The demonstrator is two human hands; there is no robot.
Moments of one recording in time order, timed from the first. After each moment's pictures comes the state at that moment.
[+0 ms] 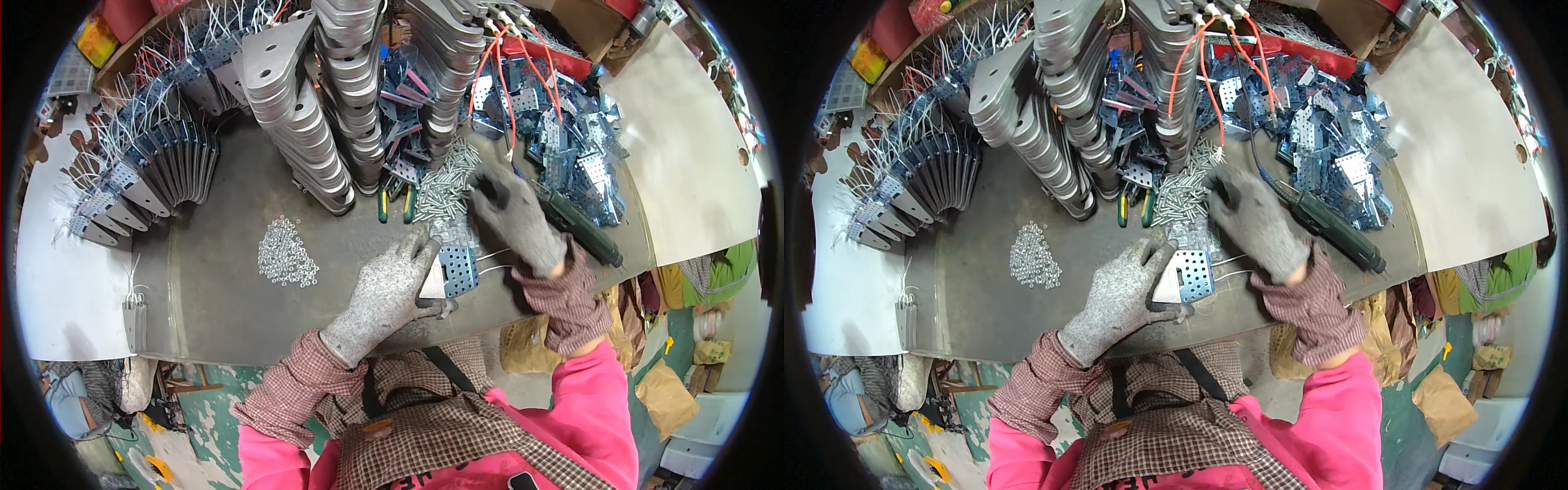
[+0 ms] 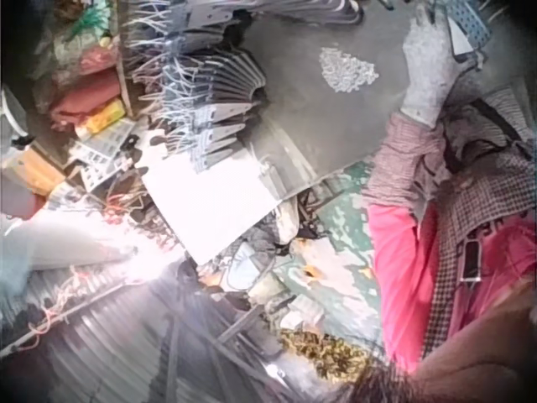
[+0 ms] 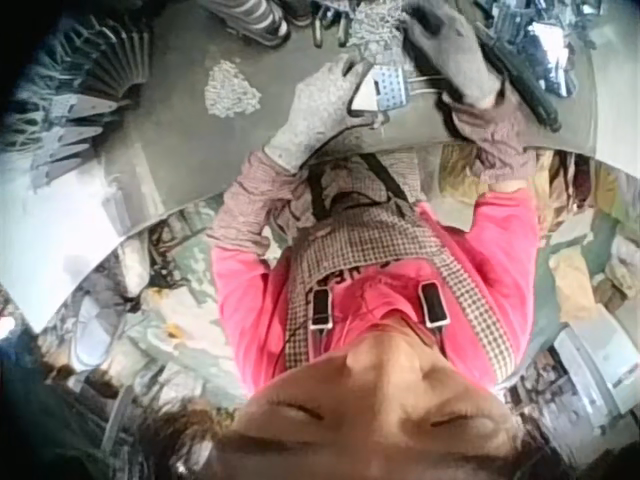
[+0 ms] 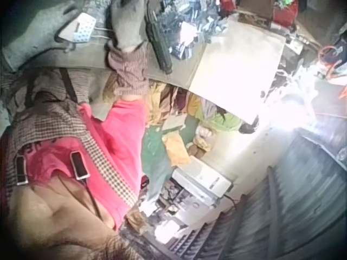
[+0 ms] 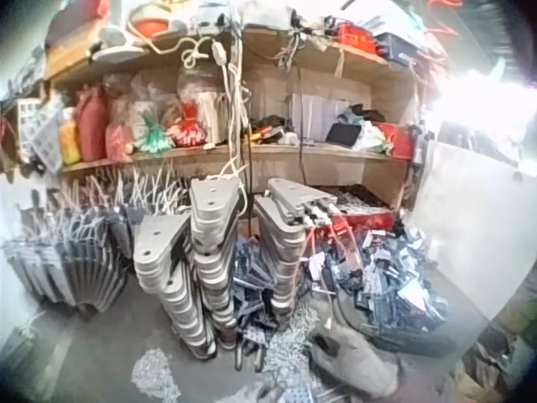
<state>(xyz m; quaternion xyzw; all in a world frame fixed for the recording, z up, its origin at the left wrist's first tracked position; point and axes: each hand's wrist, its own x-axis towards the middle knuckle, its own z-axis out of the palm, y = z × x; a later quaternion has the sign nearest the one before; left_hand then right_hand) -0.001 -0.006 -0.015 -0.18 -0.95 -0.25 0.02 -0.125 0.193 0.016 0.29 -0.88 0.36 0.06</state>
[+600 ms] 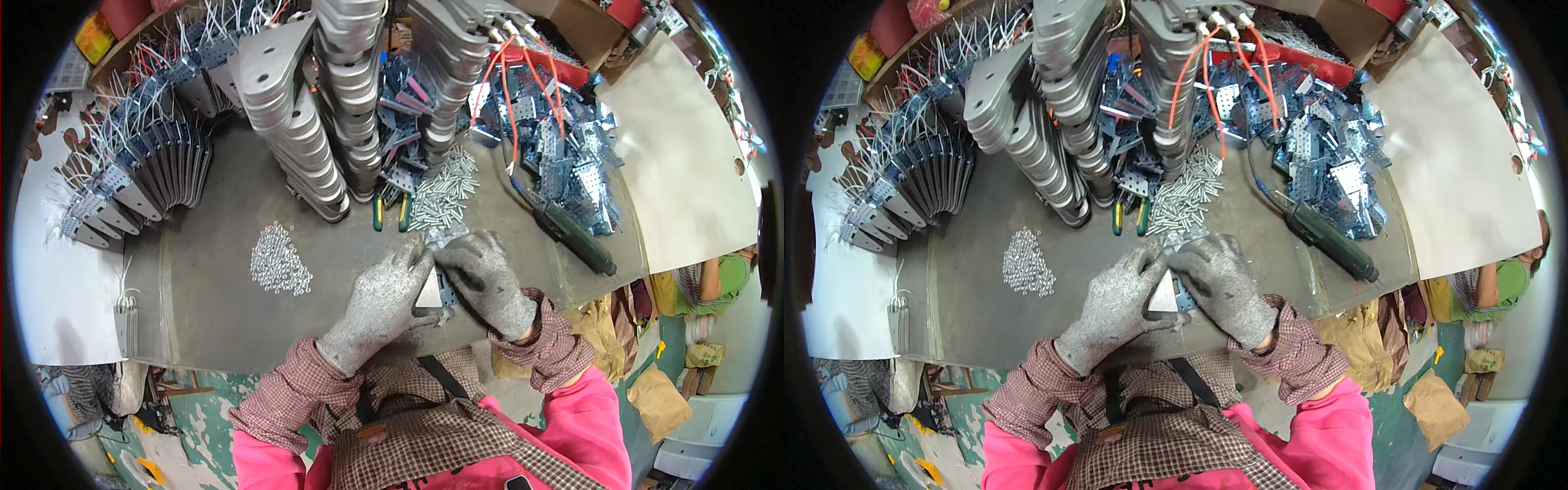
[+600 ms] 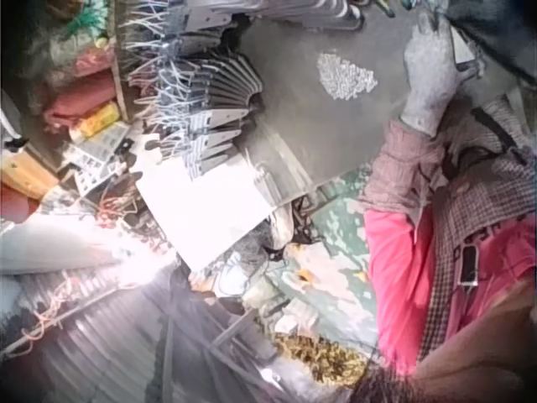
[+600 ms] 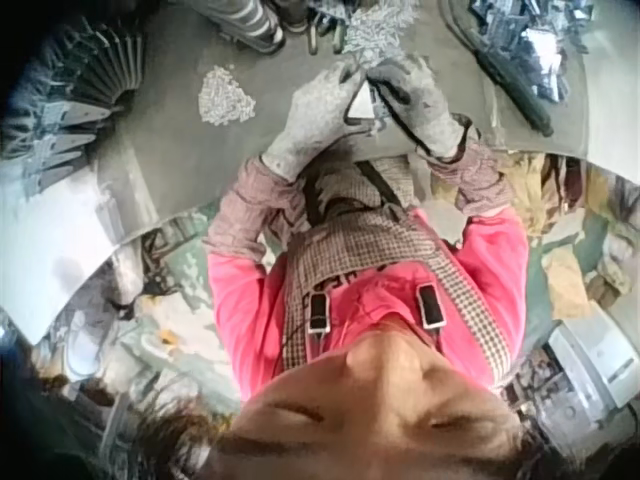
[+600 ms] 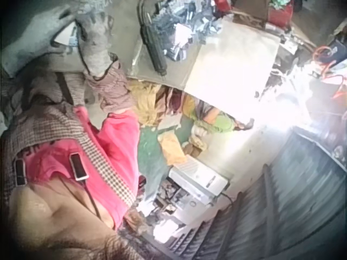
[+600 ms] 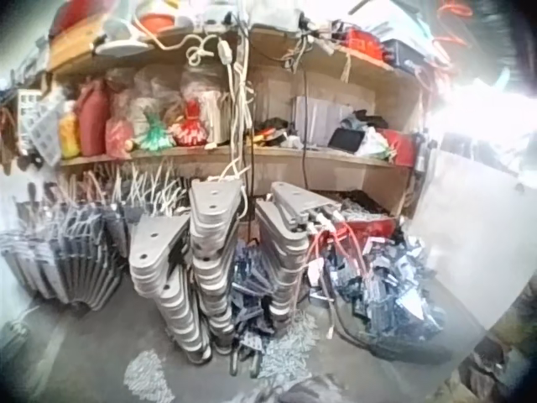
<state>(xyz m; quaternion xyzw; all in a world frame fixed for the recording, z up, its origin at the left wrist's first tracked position) -0.004 -0.005 -0.017 -0.19 -0.95 -0.25 0.03 -0.060 0.186 0.003 0.40 -0.84 0.35 0.08</state>
